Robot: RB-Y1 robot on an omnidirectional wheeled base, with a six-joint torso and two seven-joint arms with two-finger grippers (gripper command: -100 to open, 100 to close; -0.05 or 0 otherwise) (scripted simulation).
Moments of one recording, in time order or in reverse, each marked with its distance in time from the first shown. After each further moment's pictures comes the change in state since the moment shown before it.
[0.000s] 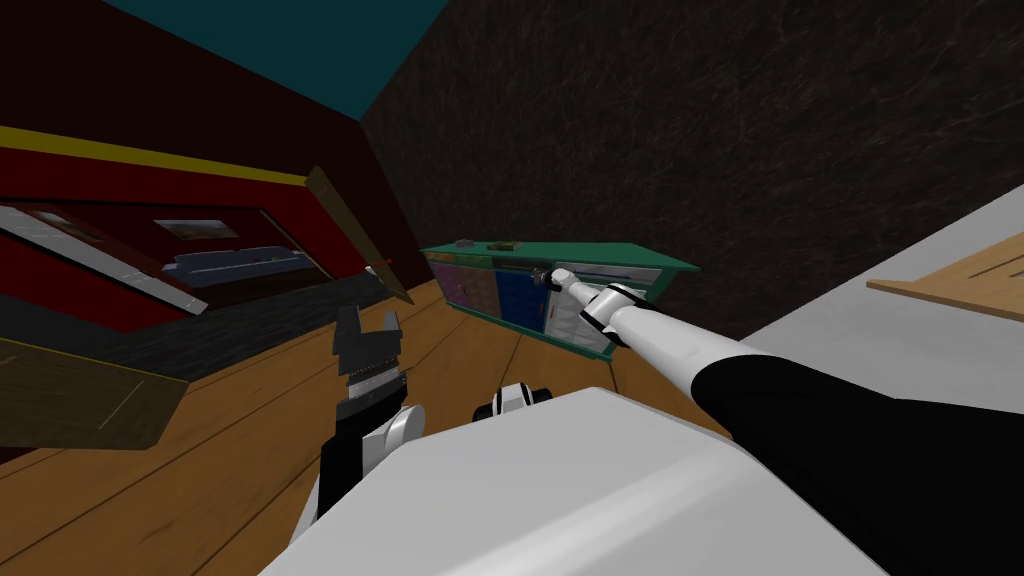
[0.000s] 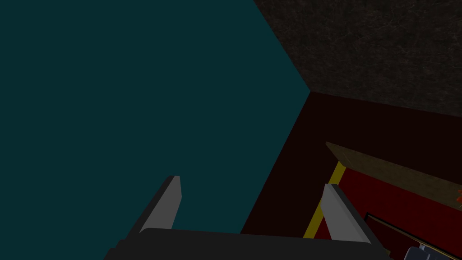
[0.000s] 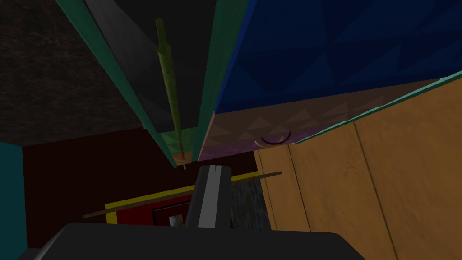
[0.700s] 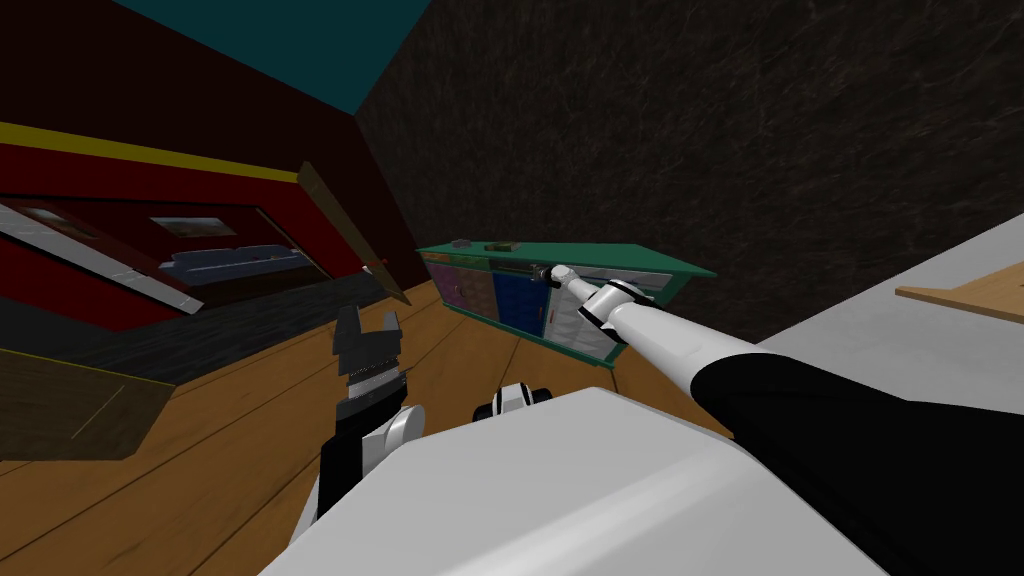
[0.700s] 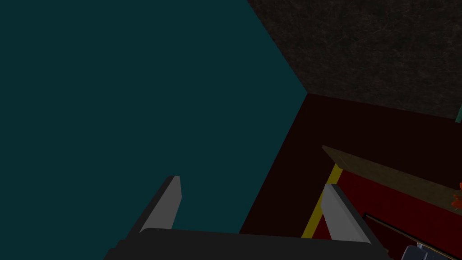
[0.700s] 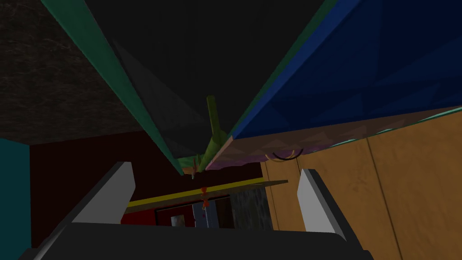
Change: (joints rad) left arm 0.000 0.000 0.000 0.000 0.000 0.000 0.000; right arm -0.042 0.003 -0.012 0.026 -0.008 0.006 0.031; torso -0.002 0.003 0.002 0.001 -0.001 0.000
